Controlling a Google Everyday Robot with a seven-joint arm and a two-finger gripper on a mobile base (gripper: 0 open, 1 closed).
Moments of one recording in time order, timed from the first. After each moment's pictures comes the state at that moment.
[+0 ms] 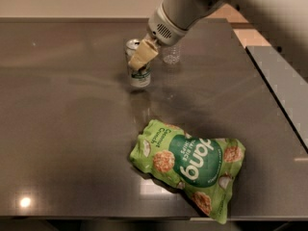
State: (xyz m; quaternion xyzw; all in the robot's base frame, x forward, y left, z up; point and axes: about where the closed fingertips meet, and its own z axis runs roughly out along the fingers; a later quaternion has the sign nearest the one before) arm 0.615 0.032 0.936 -0.54 0.77 0.16 0.28
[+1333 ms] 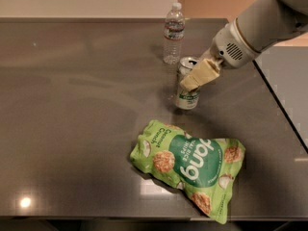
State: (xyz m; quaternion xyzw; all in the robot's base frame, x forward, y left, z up) arm 0.540 -0.098 0.929 -0.48 0.82 0.17 0.27
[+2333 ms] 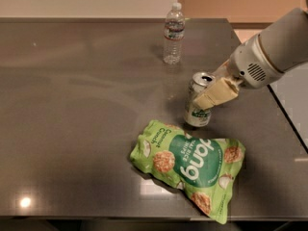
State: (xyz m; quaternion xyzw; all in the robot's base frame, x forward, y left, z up) arm 0.489 -0.121 0.921 -0.49 0.81 0.17 0.27
